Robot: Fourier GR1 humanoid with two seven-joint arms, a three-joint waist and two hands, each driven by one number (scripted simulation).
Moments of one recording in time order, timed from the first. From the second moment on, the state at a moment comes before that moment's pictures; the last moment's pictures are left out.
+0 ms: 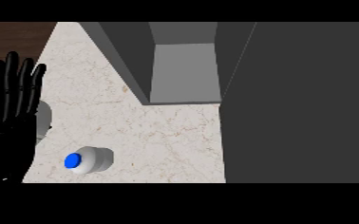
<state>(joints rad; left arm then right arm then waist) -0.01 0.11 0.03 -2.10 0.01 0.01 -0.02 0.01 -0.07 -0.01 -2.10 -0.01 0.02 0.00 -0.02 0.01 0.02</state>
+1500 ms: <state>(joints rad) 0.64 0.60 0.43 -2.36 1.27 -0.71 0.19 0.22 -0.06 0.29 -2.49 -0.03 0.03 0.35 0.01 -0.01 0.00</state>
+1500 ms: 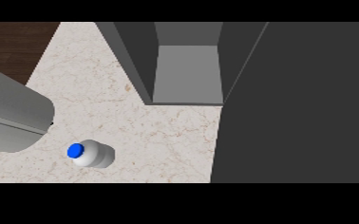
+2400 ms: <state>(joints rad) 0.55 0.50 0.48 -2.34 1.25 -0.71 0.33 0.12 -0.05 0.39 -2.50 -0.01 -0.08 0.46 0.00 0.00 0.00</state>
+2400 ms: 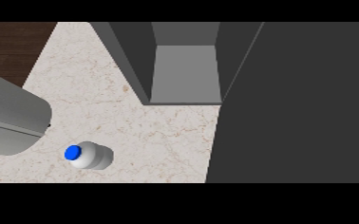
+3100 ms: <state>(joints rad) 0.33 0.37 0.38 -2.13 0.96 -0.73 0.38 0.10 -0.10 0.43 -2.50 0.01 -0.13 0.48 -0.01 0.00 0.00</state>
